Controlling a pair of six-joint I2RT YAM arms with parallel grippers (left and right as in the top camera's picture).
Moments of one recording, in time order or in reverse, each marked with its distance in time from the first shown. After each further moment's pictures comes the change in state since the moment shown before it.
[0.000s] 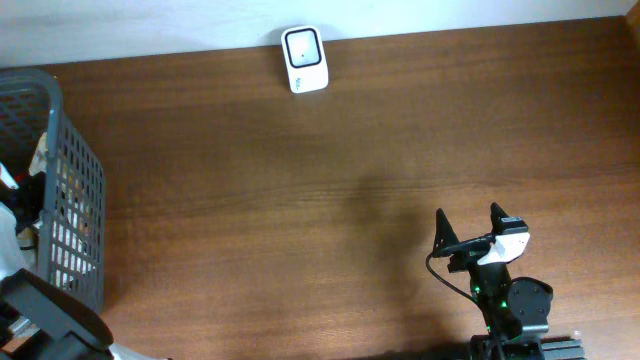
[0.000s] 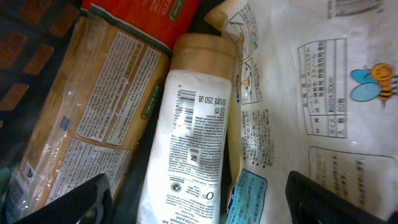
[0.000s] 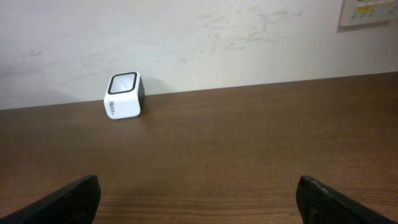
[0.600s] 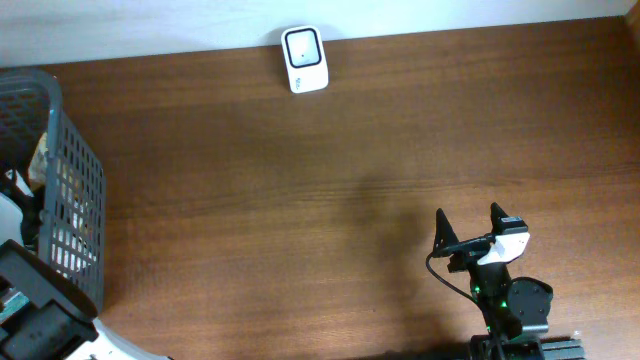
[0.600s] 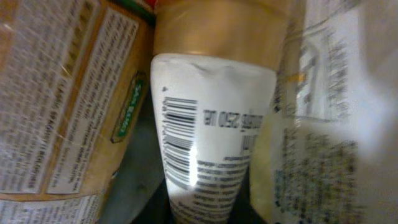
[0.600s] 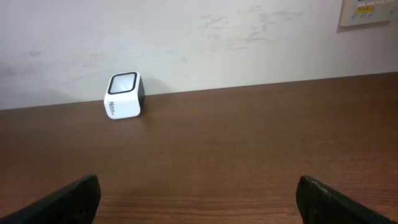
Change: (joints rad) left arm 0.009 0.176 0.009 0.051 -0.014 0.016; right arm 0.000 0.000 0.000 0.000 0.000 0.000
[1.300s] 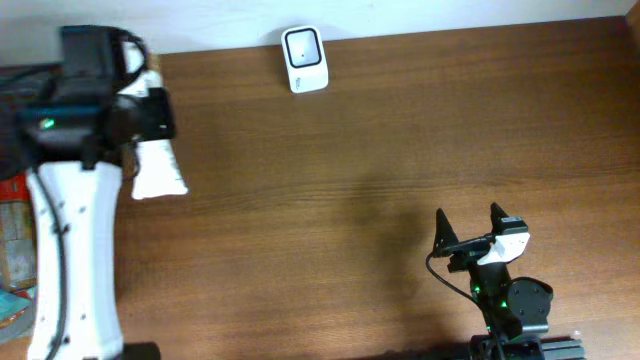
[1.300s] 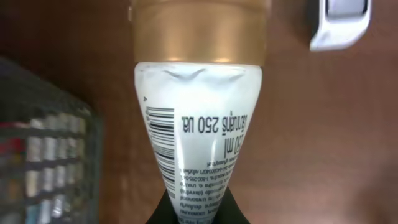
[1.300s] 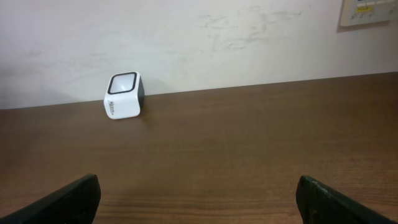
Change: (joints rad) left arm -0.734 -0.349 0.470 -0.541 -0.062 -0.080; right arm 0.000 0.000 0.000 0.000 0.000 -0.001
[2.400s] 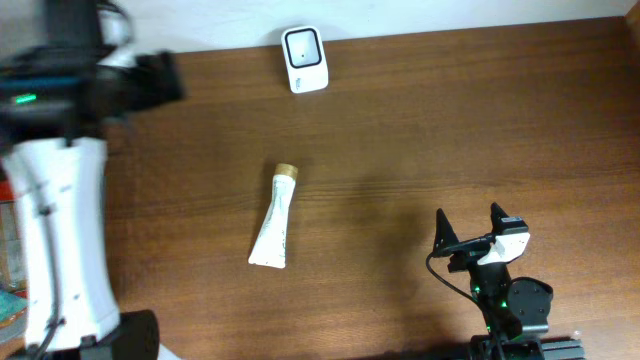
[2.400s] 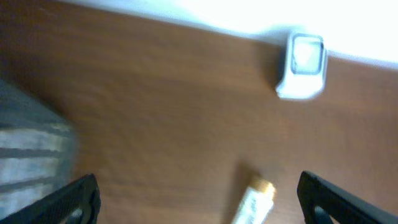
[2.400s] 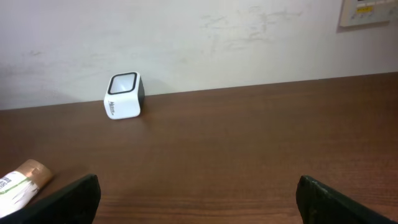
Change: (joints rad) left arm 0.049 0.111 0.243 -0.039 0.113 -0.119; right arm 0.000 0.000 0.000 0.000 0.000 0.000
